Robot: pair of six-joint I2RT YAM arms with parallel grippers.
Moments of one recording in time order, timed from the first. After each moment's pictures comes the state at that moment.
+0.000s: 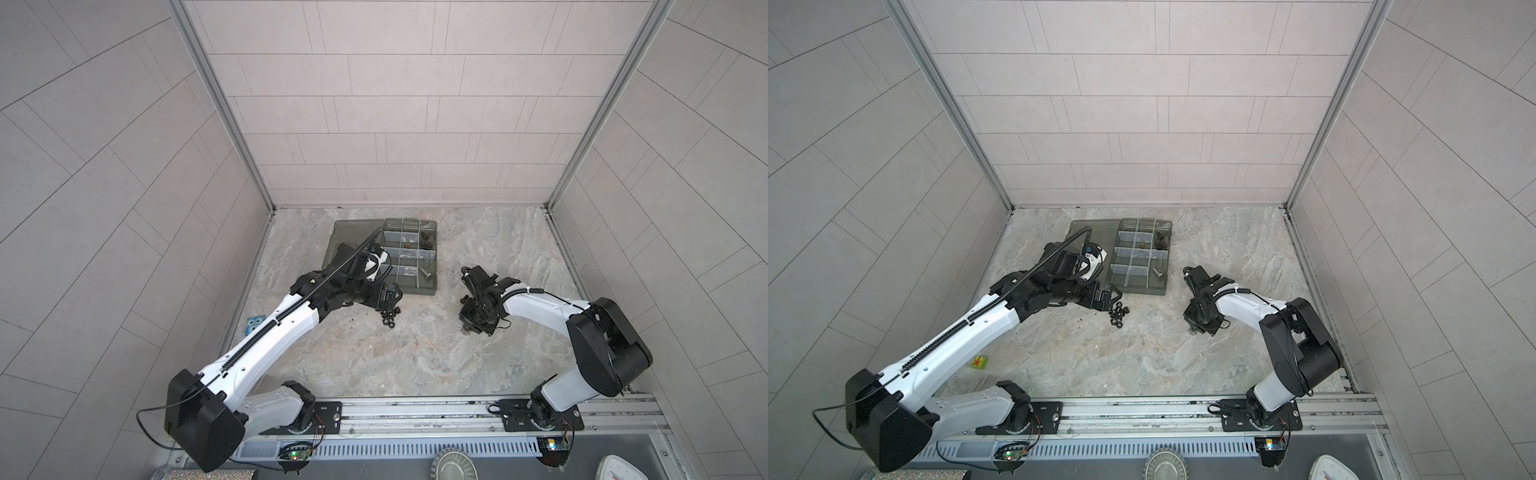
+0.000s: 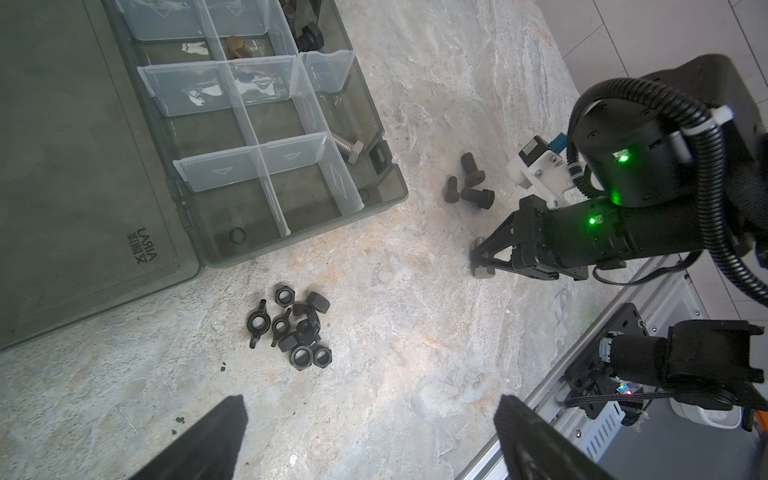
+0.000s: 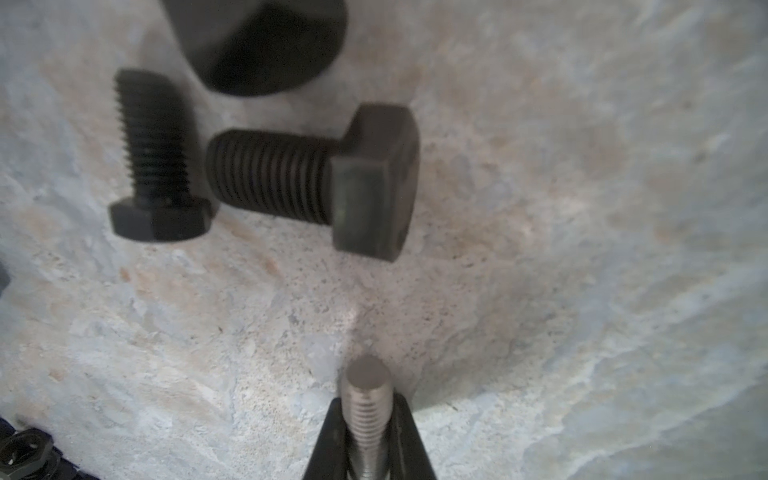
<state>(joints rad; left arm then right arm) -0.56 1.19 1.04 -0.70 0.27 -0.27 0.45 1.55 0.83 -0.68 -0.11 1.12</state>
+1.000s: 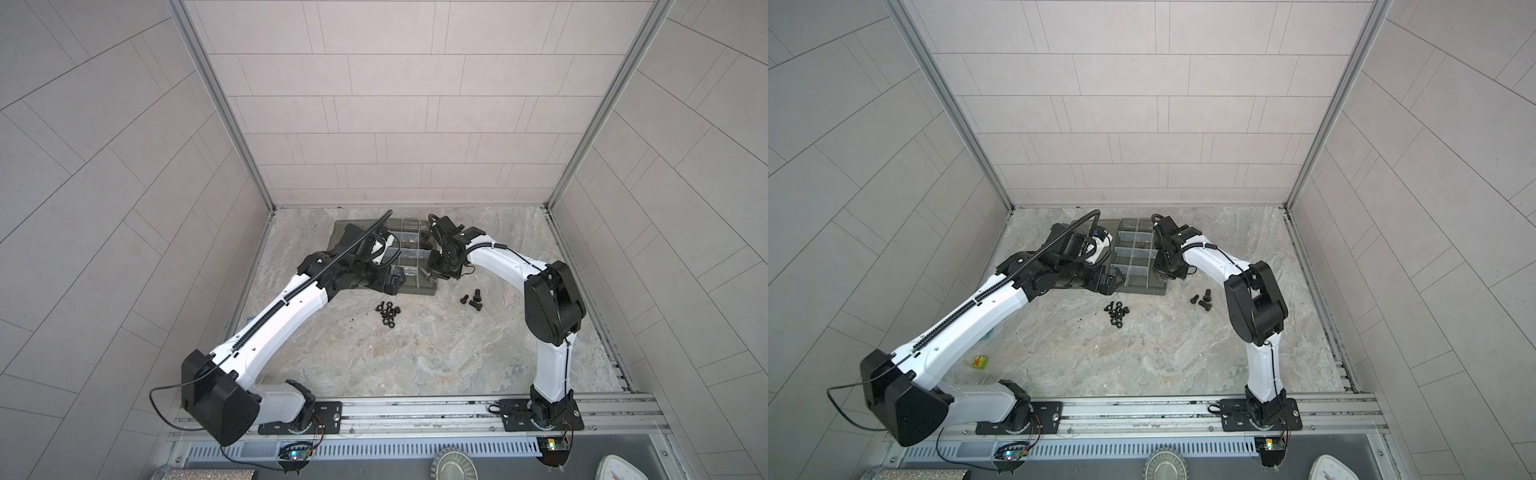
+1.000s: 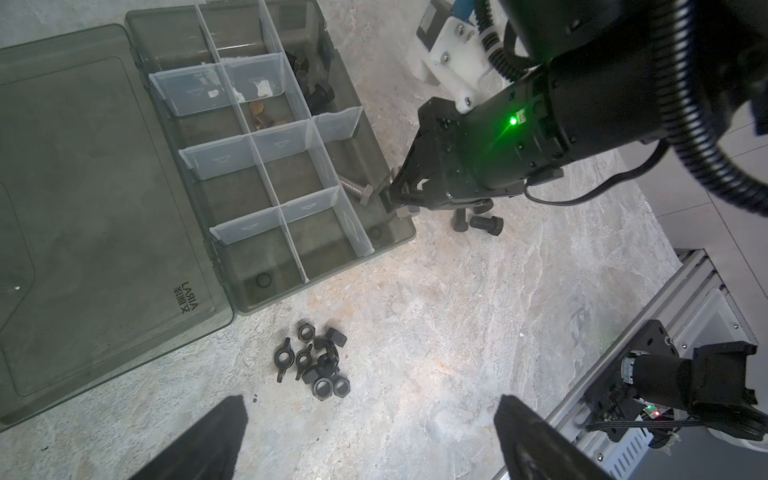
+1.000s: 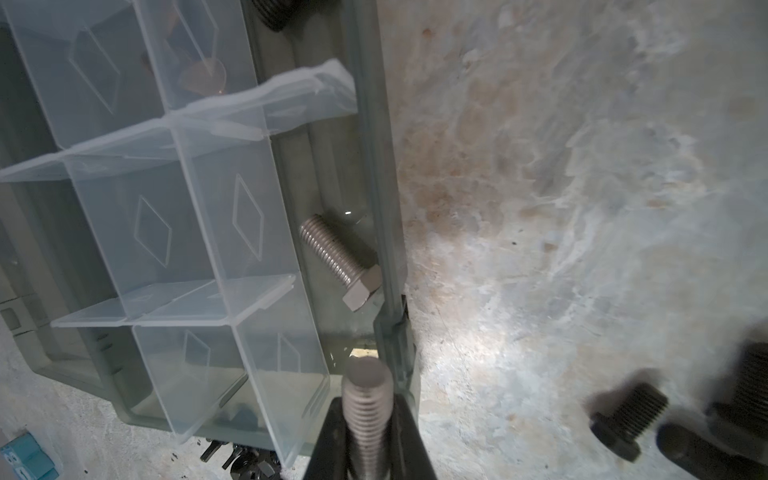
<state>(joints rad) -0.55 1.32 1.25 -0.80 0.22 -0.20 0.48 1.99 1.59 -0.84 -0.10 0.82</state>
